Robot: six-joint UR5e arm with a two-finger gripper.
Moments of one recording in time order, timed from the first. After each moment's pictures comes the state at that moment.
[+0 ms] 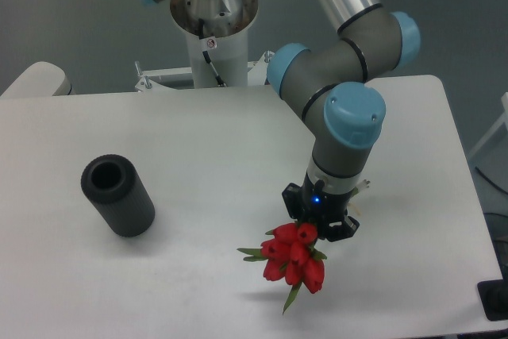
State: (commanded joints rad) arm 2.49 -2.12 -1.36 -1.13 1.48 1.22
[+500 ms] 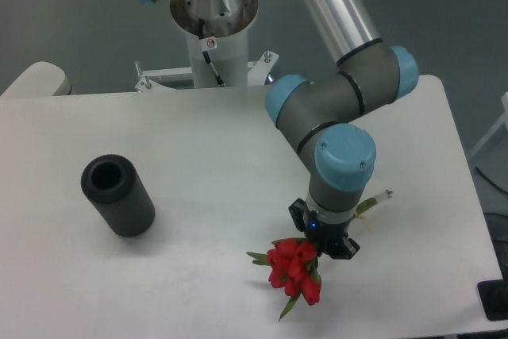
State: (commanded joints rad) arm 2.48 -2.18 -1.31 -1.13 1.56 1.34
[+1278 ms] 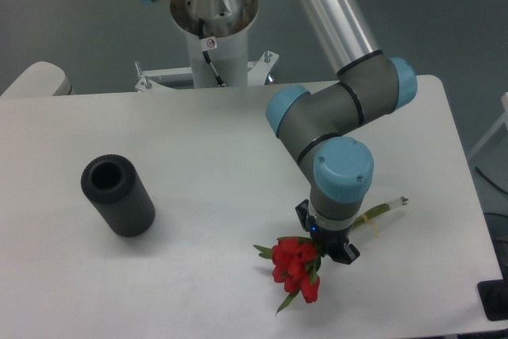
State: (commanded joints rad) arm 2.48 -2.20 -1.32 -1.12 1.57 1.42
